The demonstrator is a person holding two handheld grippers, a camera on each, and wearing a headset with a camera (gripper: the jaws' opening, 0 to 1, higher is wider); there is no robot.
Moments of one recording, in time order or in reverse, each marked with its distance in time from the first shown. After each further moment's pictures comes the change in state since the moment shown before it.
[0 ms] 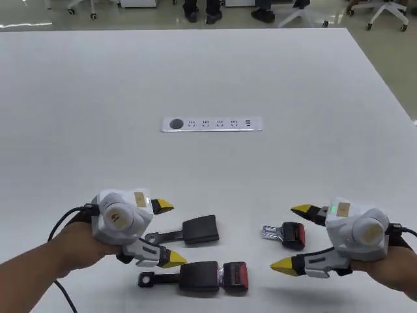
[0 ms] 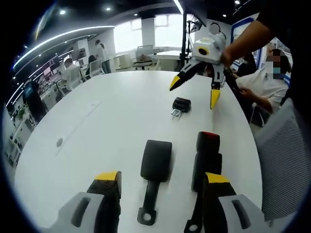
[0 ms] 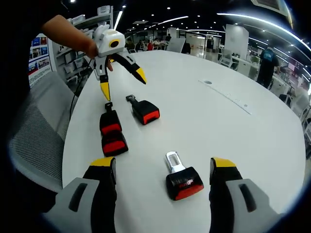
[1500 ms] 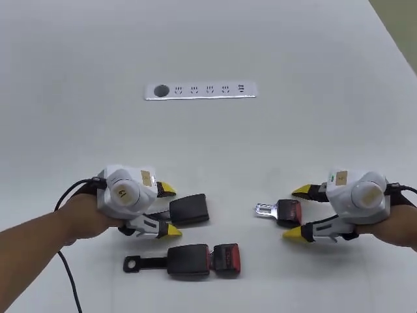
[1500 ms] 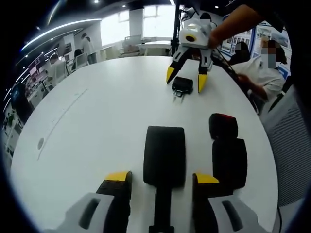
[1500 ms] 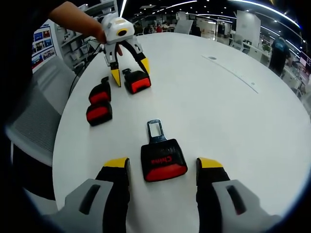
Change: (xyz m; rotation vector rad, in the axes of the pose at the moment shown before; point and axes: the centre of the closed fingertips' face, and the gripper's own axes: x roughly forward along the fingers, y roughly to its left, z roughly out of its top) left arm 0.051 0.005 -0.025 0.065 0.083 -0.110; right arm 0.018 -0.024 -0.051 -0.019 0.154 0.105
